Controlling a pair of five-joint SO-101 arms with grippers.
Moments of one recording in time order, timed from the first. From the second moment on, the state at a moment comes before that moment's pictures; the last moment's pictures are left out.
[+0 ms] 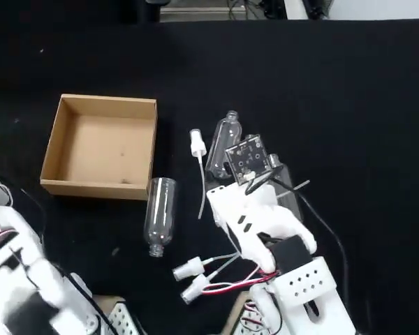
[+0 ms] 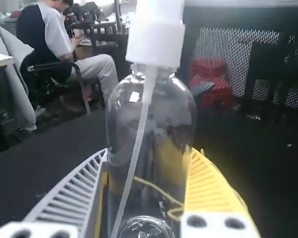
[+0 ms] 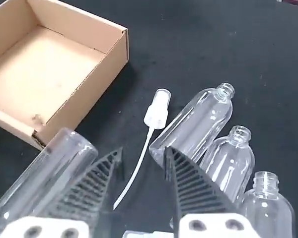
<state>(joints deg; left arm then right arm) -50.8 -23.9 77.9 -48.7 -5.2 -22.9 -72.9 74.7 43.5 2.2</state>
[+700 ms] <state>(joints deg) -54.8 37.0 59.3 -92.4 -5.2 -22.9 -72.9 74.7 43.5 2.2</state>
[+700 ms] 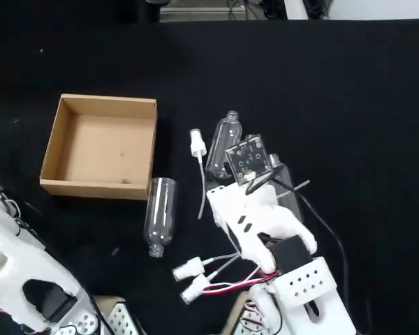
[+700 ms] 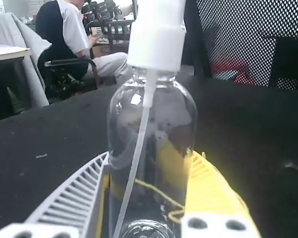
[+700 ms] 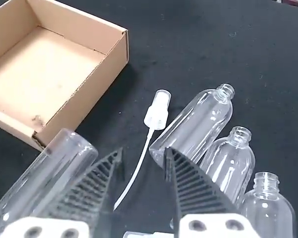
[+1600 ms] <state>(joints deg) -58.1 40.5 57.1 -94.6 -2.2 -22.9 -72.9 75.8 43.5 2.2</state>
